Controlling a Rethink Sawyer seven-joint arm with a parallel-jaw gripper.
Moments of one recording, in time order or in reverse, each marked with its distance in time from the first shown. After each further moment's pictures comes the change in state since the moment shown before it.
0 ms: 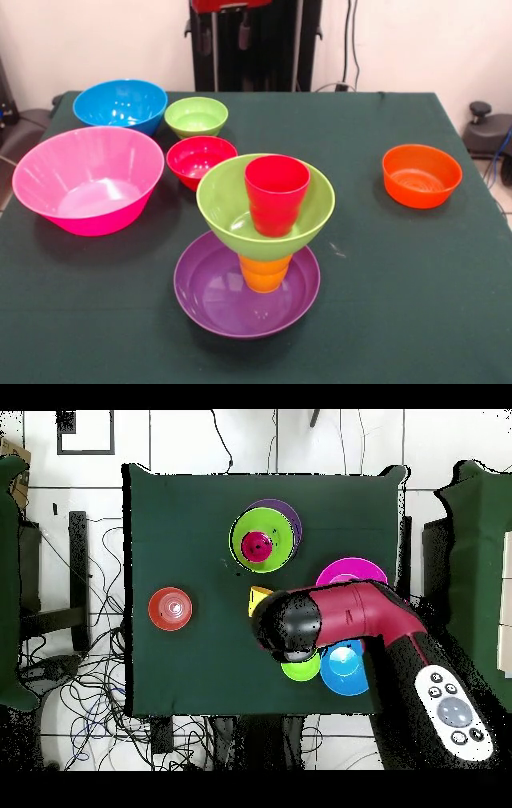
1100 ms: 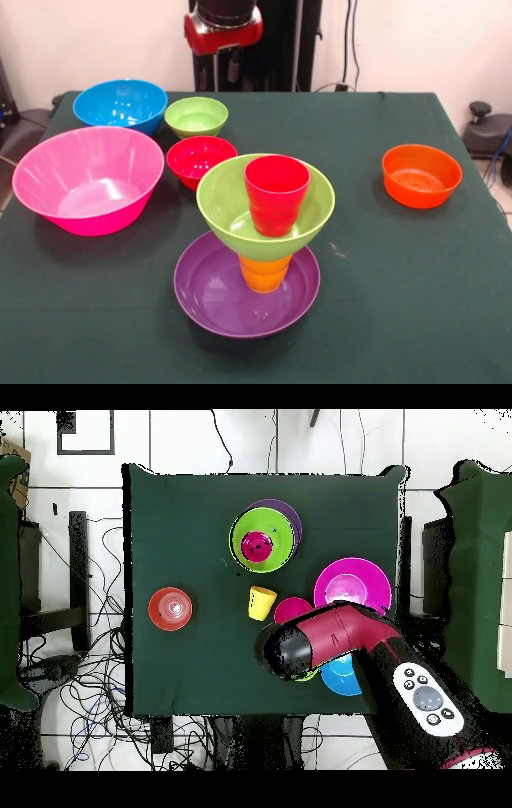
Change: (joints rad) arm -0.006 0.128 -0.010 0.074 -0.230 -0.159 0.000
